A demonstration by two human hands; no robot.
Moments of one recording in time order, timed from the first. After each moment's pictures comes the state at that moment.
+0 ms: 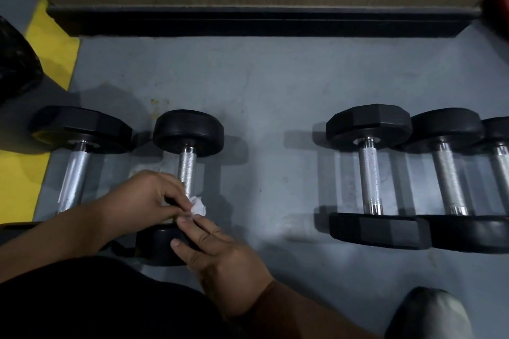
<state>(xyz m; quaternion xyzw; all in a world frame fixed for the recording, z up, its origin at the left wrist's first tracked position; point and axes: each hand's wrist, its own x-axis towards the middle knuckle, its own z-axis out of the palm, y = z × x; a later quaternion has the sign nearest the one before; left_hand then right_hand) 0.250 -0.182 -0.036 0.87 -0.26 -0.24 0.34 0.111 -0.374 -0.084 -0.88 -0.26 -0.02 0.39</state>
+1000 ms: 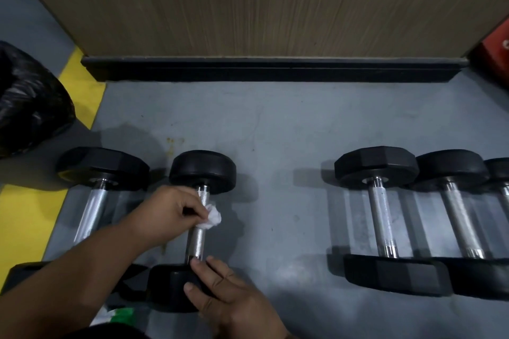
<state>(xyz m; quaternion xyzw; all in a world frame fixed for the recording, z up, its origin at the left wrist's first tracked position) 0.284 -0.193 -0.039 0.88 -0.23 -0.17 0.39 0.113 -0.375 -0.096 -0.89 -0.29 -0.07 0.35</state>
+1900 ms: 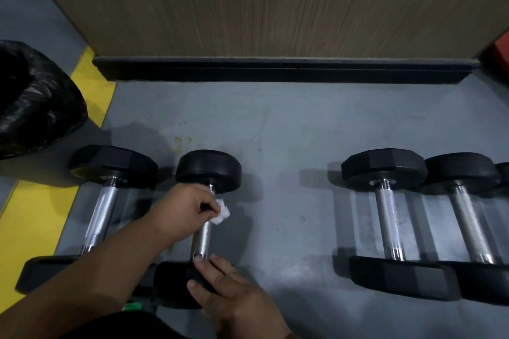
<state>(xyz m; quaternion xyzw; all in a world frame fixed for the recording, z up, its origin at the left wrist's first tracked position) 0.286 -0.203 -0.047 0.90 -0.23 -0.14 0.35 0.119 -0.368 -0.089 -0.89 -0.28 -0.10 0.34</state>
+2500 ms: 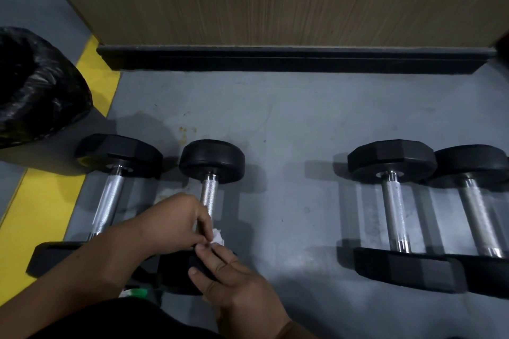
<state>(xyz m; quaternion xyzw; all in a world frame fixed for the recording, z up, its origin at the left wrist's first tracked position) 0.262 -0.193 -0.013 0.88 -0.21 -0.36 0.23 0.119 -0.362 -0.081 -0.89 -0.27 -0.09 0.36</state>
